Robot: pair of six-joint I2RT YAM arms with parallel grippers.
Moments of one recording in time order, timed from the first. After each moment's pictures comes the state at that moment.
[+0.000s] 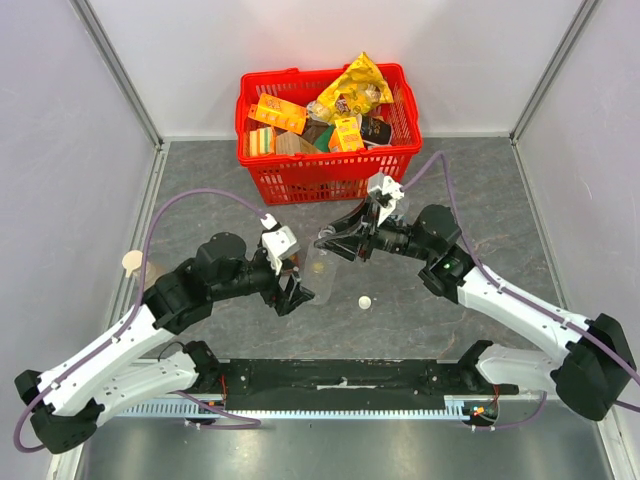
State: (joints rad) left arm -0.86 0.79 0.89 -0.54 0.23 -0.02; right arm 0.73 1.16 0.79 0.56 -0.62 0.36
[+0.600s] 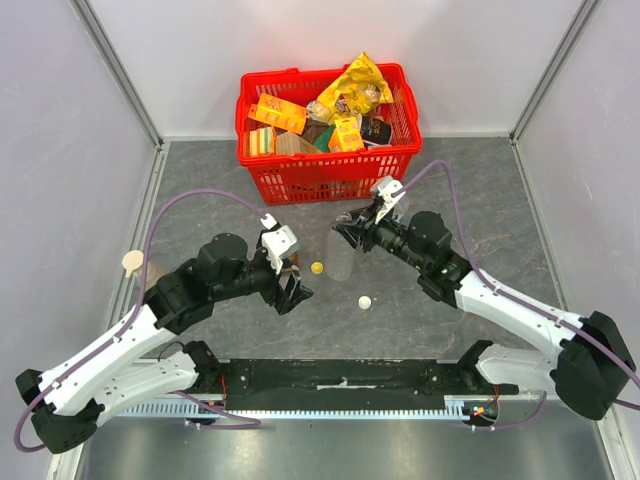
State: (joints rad) left arm -0.86 0.78 0.88 -0.54 0.18 -0.02; right arm 0.73 1.14 0.73 0.42 -0.18 0.14
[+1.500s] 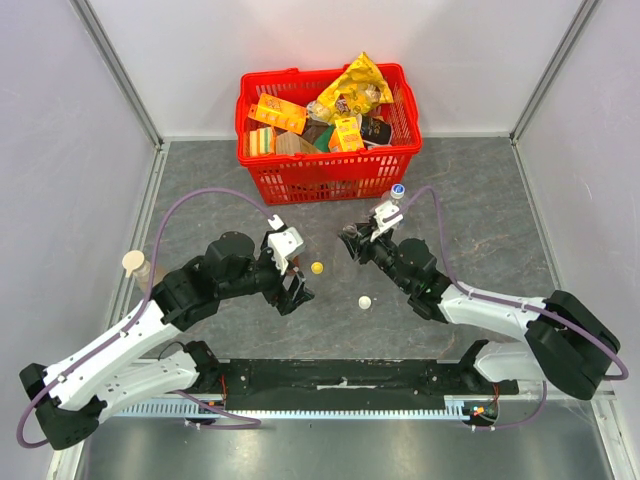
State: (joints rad) left arm -0.86 0.82 0.88 -0.56 0.19 0.00; right arm 0.81 1.28 0.51 0.76 0.15 0.09
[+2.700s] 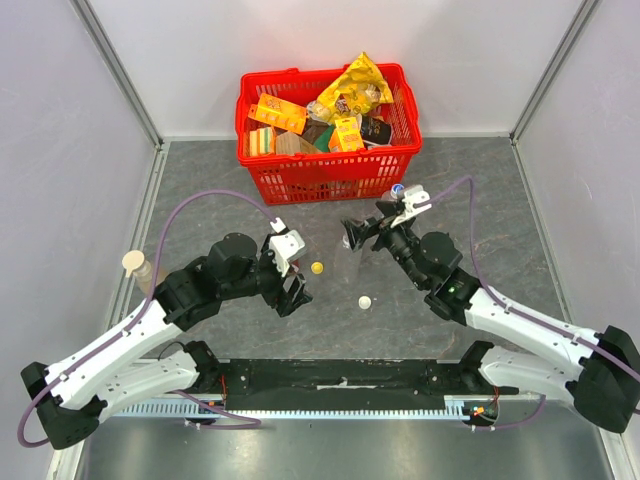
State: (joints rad) left arm -0.86 0.83 0.86 -0.57 0.19 0.01; right arm 0.83 1.03 0.61 0.53 0.25 0.15
